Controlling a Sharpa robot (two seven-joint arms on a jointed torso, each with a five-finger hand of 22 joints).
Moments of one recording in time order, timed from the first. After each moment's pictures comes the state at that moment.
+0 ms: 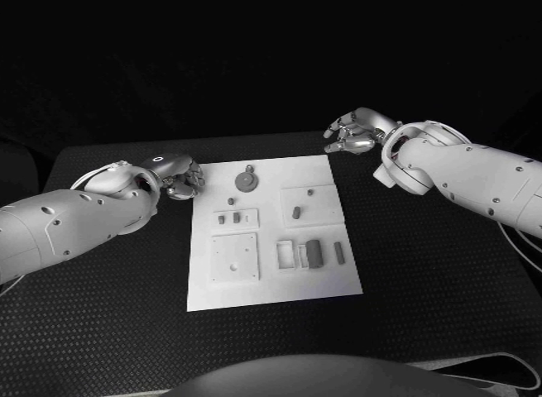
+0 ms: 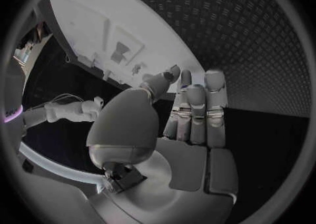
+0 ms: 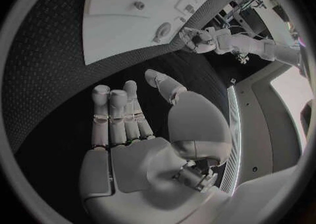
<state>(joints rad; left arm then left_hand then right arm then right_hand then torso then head) 1.23 -0.71 -0.15 1.08 -1.41 -0.31 0.05 1.20 -0.11 0.61 -0.29 0.06 0.93 0.15 0.28 0.46 1.29 0.06 0.08 0.28 1.13 -0.05 1.31 0.53 0.04 1.25 -0.15 0.59 1.31 1.21 -0.70 0.06 1.13 -1.15 -0.25 0.03 1.02 -0.11 0.55 -0.25 0.42 0.75 0.18 0.27 0.45 0.89 0.08 0.97 0.73 1.07 -0.03 1.28 0.83 0.21 0.95 0.01 1.13 1.26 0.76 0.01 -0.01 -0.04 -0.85</state>
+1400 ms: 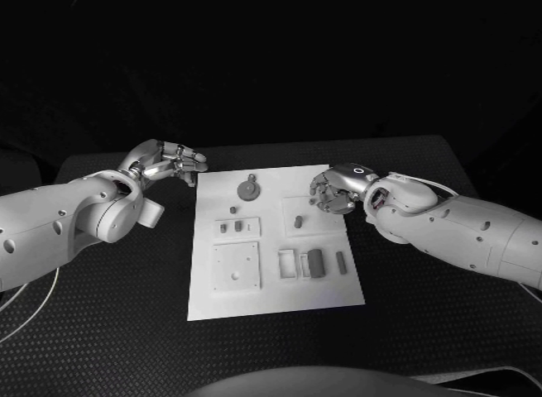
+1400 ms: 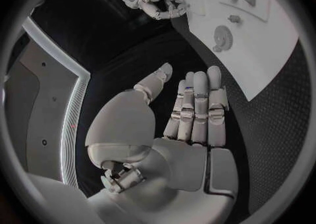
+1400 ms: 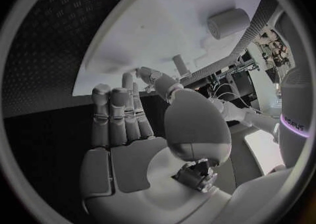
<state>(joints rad) 1.24 -0.87 -0.09 1.31 -0.42 -0.25 0.29 1.10 -0.10 0.47 -0.29 0.06 0.92 0.16 0.30 0.47 1.21 0.11 0.07 0.28 0.97 0.00 1.05 0.45 0.04 1.07 -0.10 0.34 1.17 1.11 -0.67 -0.01 1.19 -1.67 -0.32 0.06 1.11 -0.13 0.55 -0.28 0.42 0.83 0.16 0.33 0.47 1.09 0.07 0.45 0.41 1.16 -0.05 1.26 0.73 0.21 1.02 -0.01 1.11 1.24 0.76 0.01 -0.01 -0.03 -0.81</state>
